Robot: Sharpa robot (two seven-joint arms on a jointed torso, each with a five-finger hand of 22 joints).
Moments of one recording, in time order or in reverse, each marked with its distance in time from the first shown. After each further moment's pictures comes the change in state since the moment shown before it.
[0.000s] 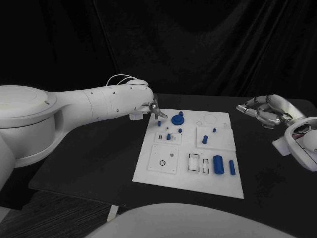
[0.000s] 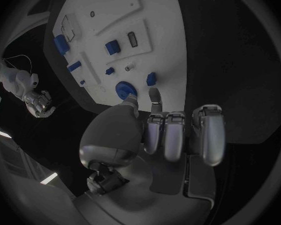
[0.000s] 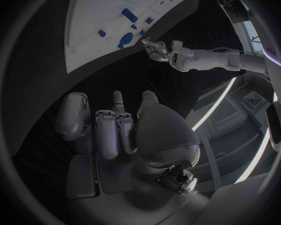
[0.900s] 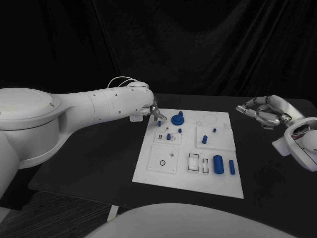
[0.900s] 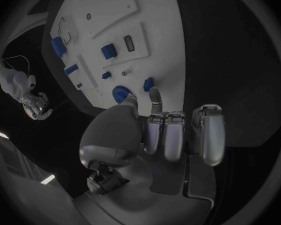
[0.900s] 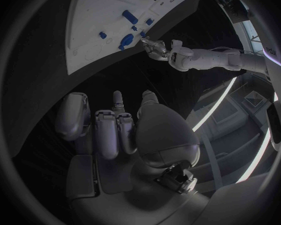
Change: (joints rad) left arm -0.015 0.020 0.000 -0.032 -0.003 0.017 -0.009; left_hand 0.006 0.007 -0.010 0.009 0.000 -0.024 0.006 0.008 0.020 0.000 0.000 0.000 0.000 0.000 0.000 0.000 0.000 0.000 0.000 0.000 -0.002 0.000; right arm -0.002 0.001 0.000 -0.002 0.000 0.007 -0.004; right_hand 0.000 0.000 0.000 0.000 0.000 0.000 0.000 0.000 -0.003 0.000 0.000 0.000 0.000 0.000 0.000 0.000 0.000 0.000 0.000 0.000 0.000 0.000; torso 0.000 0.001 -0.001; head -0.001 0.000
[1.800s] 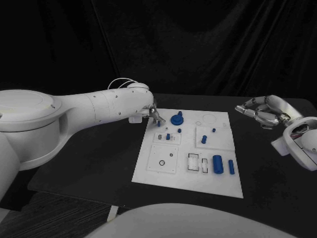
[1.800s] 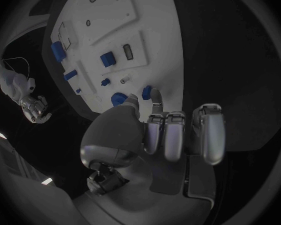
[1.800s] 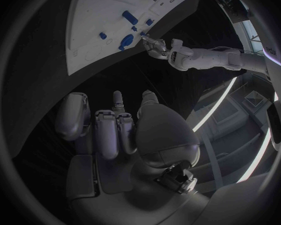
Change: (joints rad) left arm -0.009 0.009 0.000 -0.011 -0.001 0.049 -0.008; left_hand 0.010 0.010 -0.012 -0.012 0.023 -0.031 0.006 0.000 0.014 0.001 0.001 0.000 0.000 0.000 0.000 0.000 0.000 0.000 0.000 0.000 -0.015 0.000; right arm 0.000 0.000 0.000 0.001 0.000 0.004 -0.004; right_hand 0.000 0.000 0.000 0.000 0.000 0.000 0.000 0.000 -0.001 0.000 0.000 0.000 0.000 0.000 0.000 0.000 0.000 0.000 0.000 0.000 0.000 0.000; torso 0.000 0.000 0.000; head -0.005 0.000
